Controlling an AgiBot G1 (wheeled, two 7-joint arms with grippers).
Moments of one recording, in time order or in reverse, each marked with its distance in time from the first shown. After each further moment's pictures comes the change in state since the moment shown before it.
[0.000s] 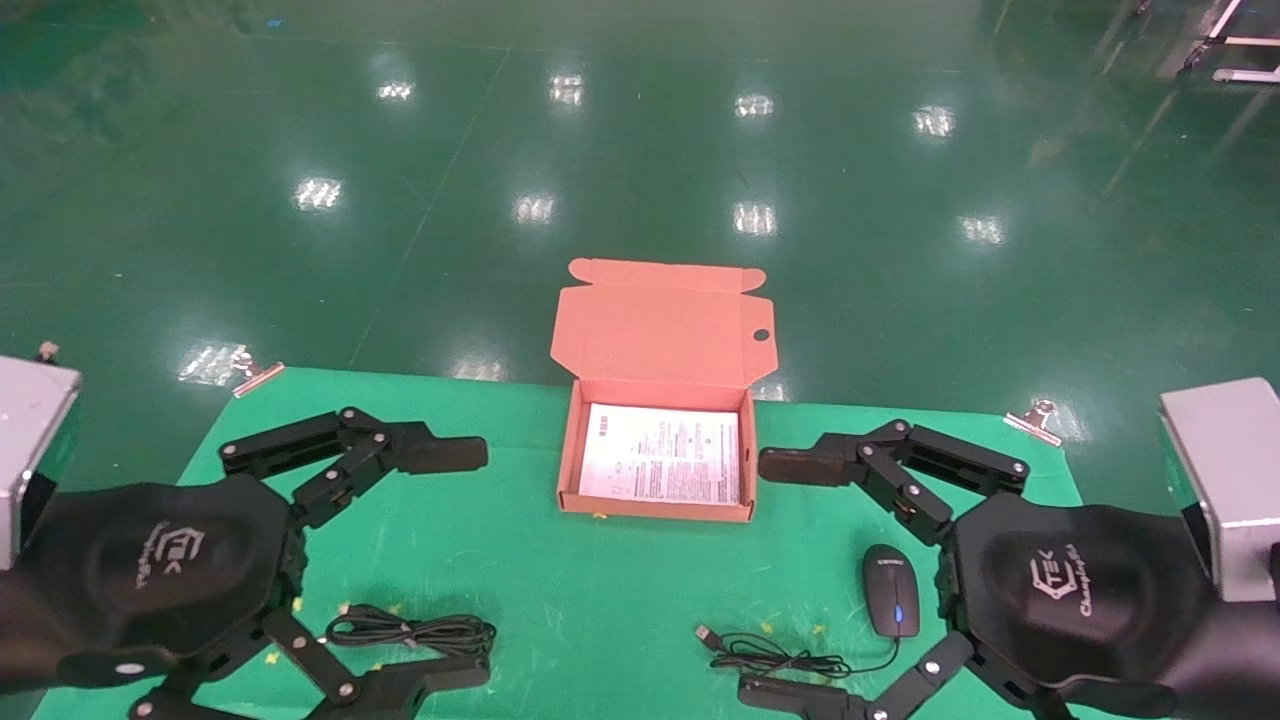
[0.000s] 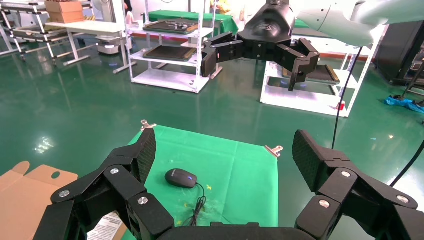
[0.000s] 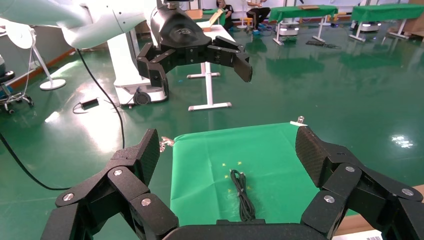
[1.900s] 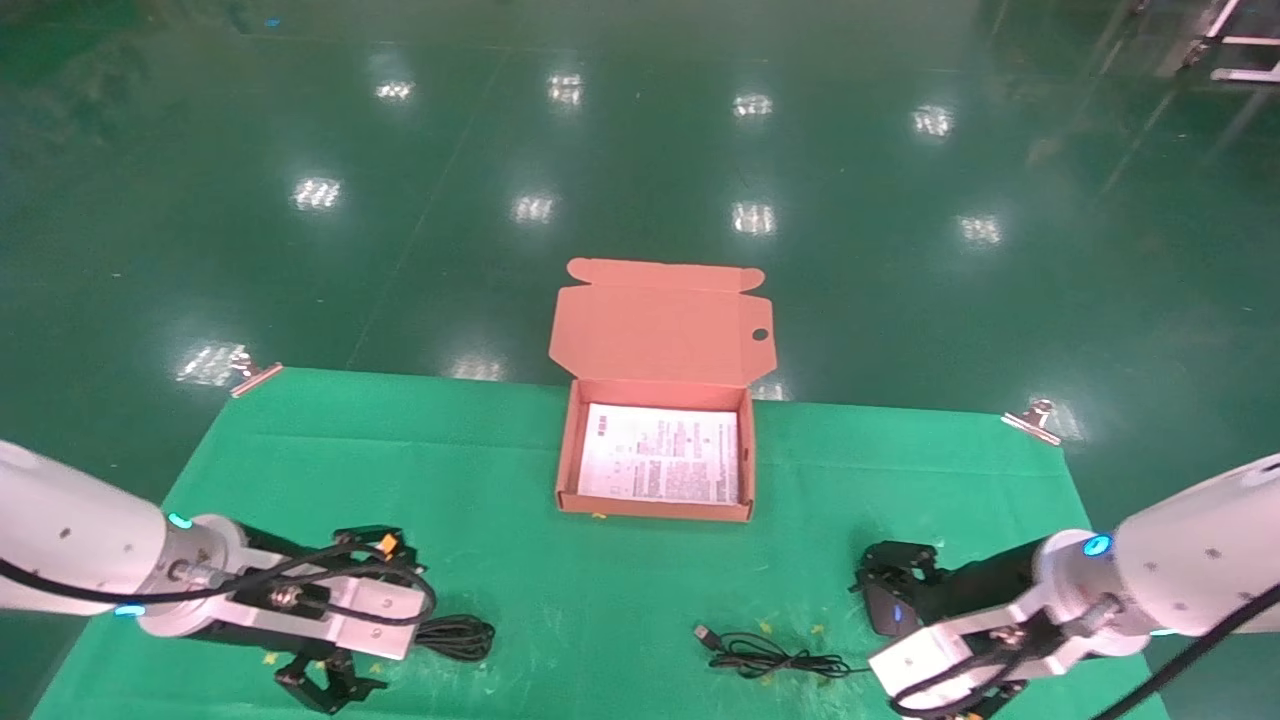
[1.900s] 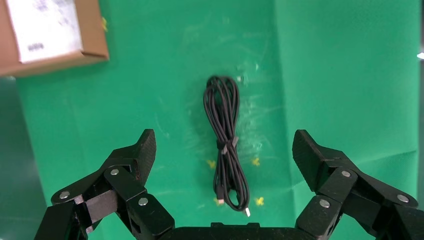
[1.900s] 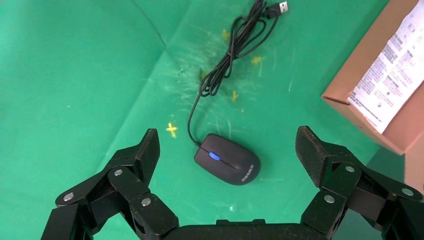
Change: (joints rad) left arm -0.359 0.239 0.529 -0.043 1.143 -0.073 0.018; right arm 0.411 -0.189 -0.613 0.064 -1.146 0.084 -0.315
